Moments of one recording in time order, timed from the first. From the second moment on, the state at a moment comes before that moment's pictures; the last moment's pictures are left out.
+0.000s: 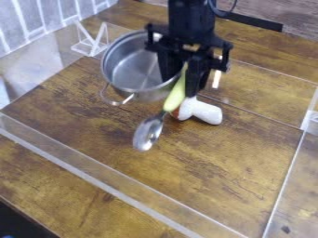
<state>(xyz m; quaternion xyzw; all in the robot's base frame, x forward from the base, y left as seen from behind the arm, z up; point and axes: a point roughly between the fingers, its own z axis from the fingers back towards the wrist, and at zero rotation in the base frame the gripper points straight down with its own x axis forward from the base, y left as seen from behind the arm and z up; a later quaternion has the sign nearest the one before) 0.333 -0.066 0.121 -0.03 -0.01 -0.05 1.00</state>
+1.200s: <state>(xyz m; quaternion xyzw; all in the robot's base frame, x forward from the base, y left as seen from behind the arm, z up) 0.313 -0.026 0.122 -0.02 -0.01 0.04 1.00</state>
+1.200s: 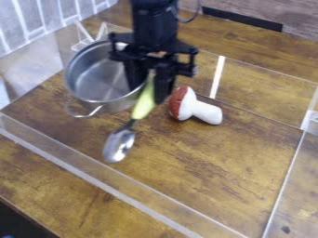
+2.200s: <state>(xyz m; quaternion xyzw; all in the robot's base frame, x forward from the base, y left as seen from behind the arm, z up) 0.322 0.064 0.116 -0.01 0.00 0.05 1.00</state>
